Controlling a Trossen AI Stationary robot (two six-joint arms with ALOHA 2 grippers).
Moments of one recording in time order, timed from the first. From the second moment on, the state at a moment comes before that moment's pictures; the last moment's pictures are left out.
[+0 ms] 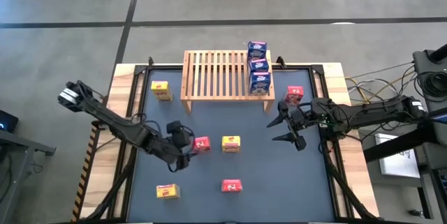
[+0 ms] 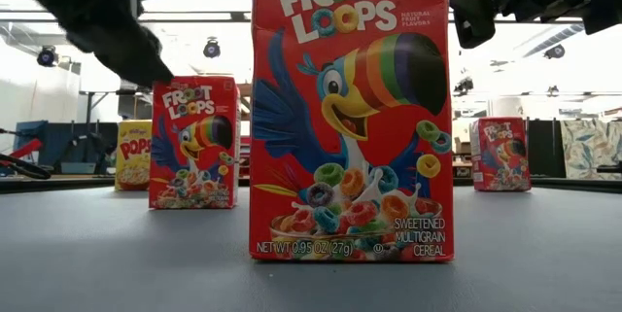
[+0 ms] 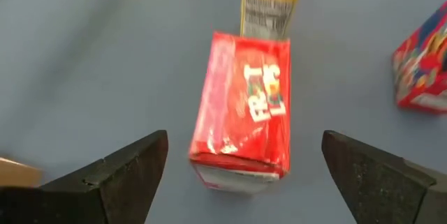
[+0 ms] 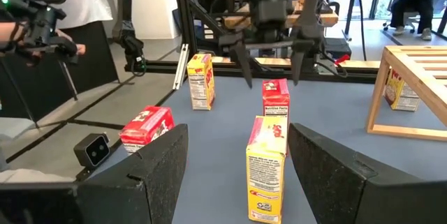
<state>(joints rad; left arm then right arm) -0.49 1.27 0.69 -0.33 -0.54 -0.59 -0.01 0.75 0.34 0.33 -0.36 0.03</state>
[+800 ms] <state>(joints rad) -0.49 1.38 0.69 -0.30 -0.56 -0.54 -0.01 0.75 0.34 0.33 -0.36 0.03</state>
